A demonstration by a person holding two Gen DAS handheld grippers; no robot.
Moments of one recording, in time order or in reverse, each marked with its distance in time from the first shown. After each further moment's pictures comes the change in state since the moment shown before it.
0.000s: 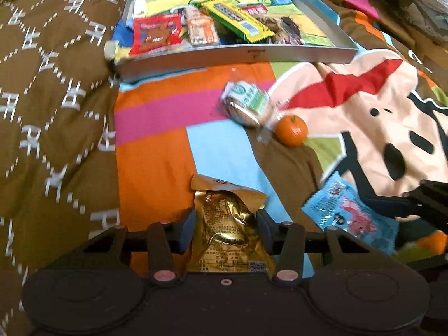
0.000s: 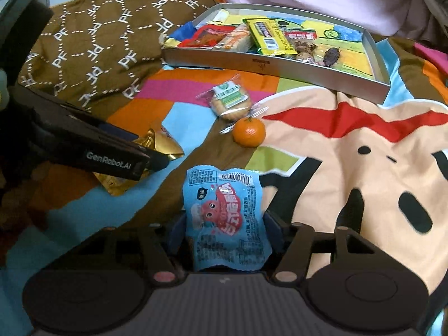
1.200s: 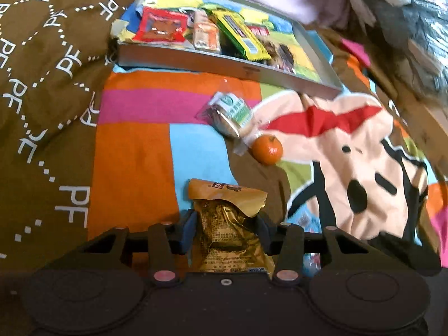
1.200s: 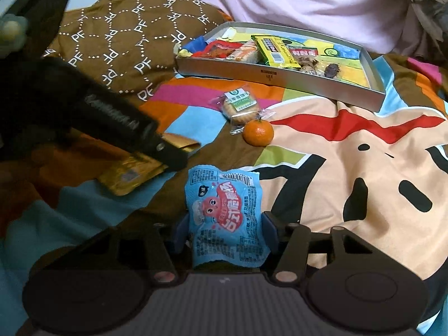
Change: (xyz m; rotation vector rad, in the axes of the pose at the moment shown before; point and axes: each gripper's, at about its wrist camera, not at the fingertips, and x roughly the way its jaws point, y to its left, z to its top) left arm 0.001 0.017 -0.010 -0.196 -0.098 -0.202; right arm -0.010 0.012 -0.022 -0.012 -0.117 -0.013
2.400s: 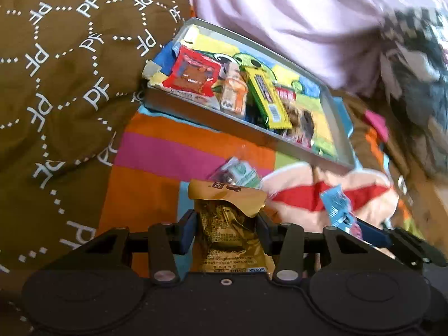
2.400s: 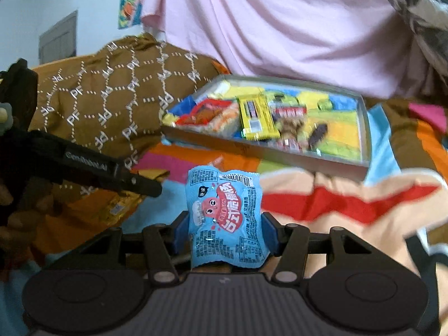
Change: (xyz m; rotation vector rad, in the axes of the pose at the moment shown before) left arm -0.013 0.003 0.036 -0.227 -0.172 0.030; right arm -0.006 -0.065 0.068 -0.060 -0.190 0.086
